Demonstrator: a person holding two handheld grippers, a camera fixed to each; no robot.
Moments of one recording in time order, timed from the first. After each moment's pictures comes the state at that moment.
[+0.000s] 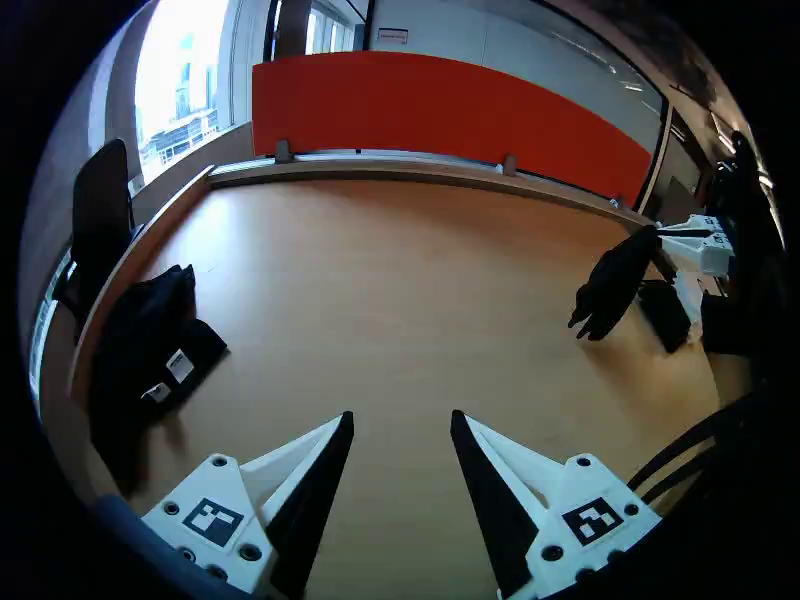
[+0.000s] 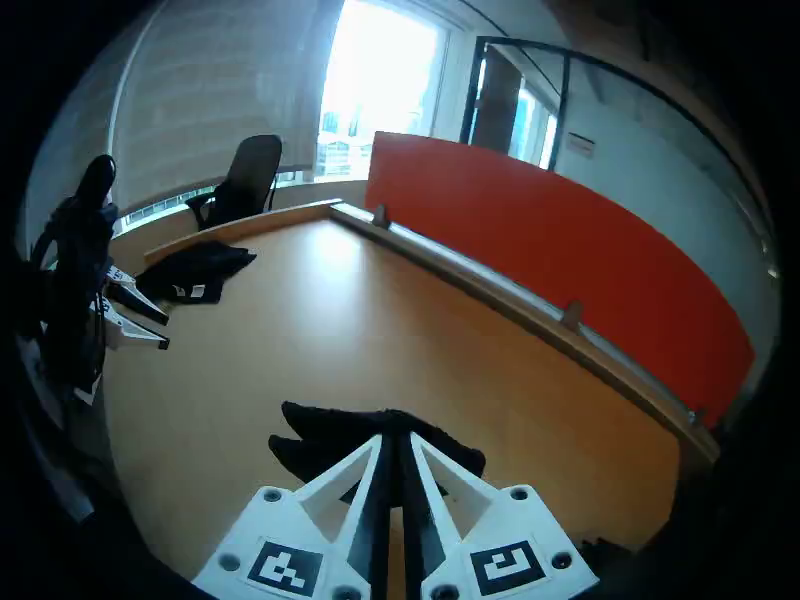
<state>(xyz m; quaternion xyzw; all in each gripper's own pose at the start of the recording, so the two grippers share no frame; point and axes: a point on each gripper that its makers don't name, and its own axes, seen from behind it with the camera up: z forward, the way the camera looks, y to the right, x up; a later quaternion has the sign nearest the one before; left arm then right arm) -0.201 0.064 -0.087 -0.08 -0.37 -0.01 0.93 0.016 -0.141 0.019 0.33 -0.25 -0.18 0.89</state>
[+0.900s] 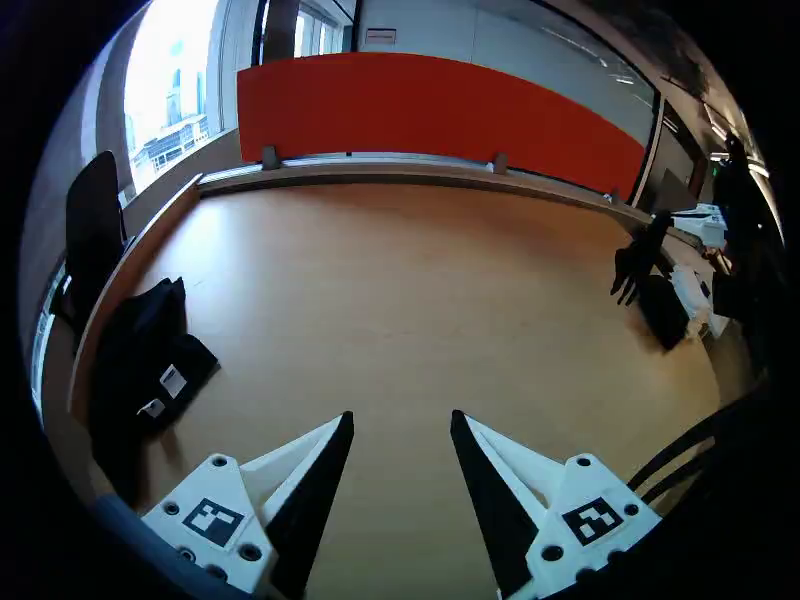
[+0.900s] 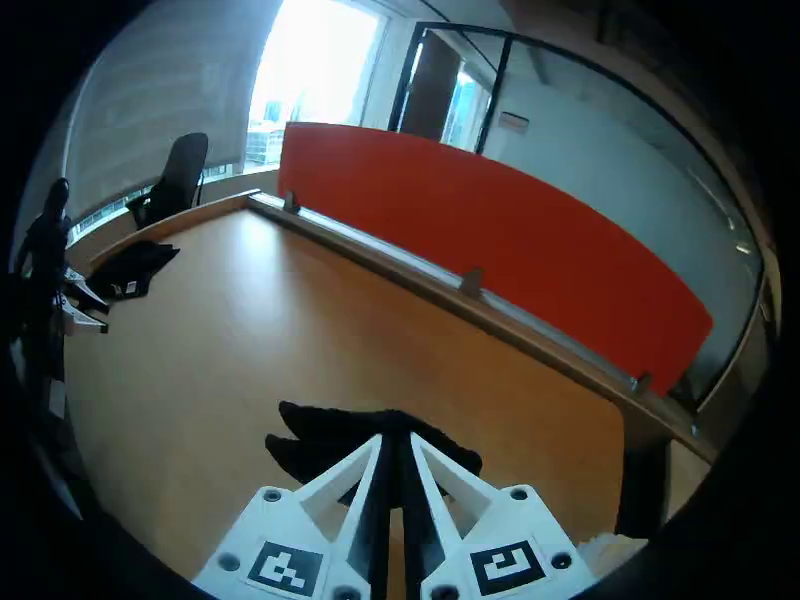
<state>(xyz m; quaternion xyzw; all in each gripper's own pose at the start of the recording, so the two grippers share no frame) -0.200 0.075 -0.074 -0.09 -0.37 0.00 0.93 0.036 0.001 0.069 0.23 -0.27 -0.18 0.92</state>
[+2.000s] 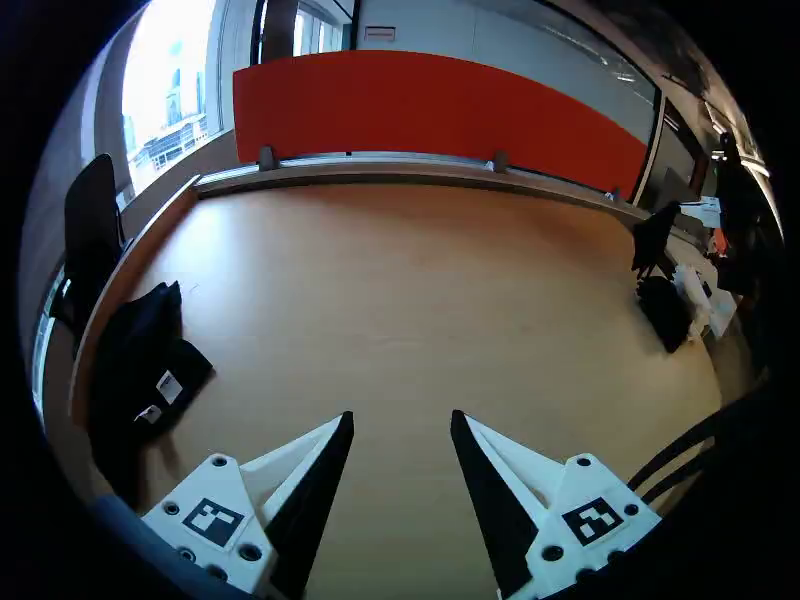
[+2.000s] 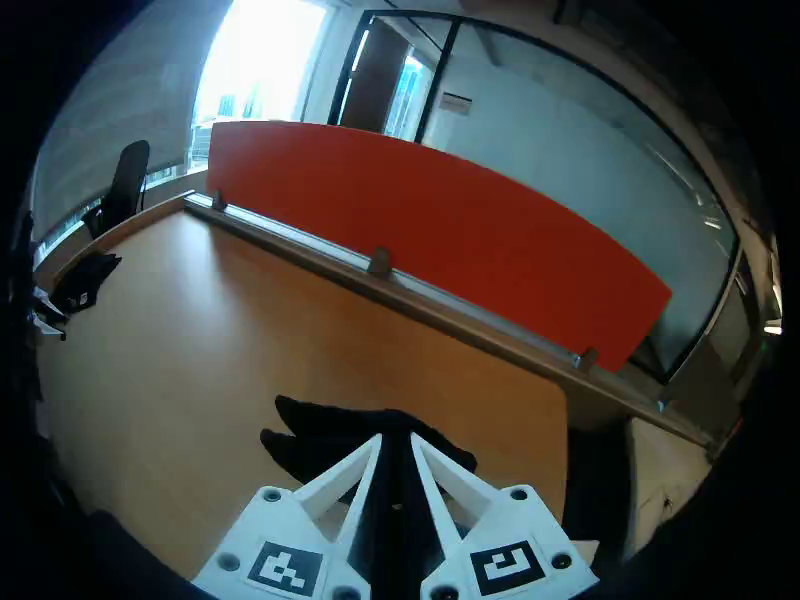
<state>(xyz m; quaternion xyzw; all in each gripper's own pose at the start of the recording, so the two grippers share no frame) -0.199 0.083 -0.064 -0.09 -0.37 0.00 0.92 0.059 0.122 0.120 0.14 -0.29 -0.18 0.93</state>
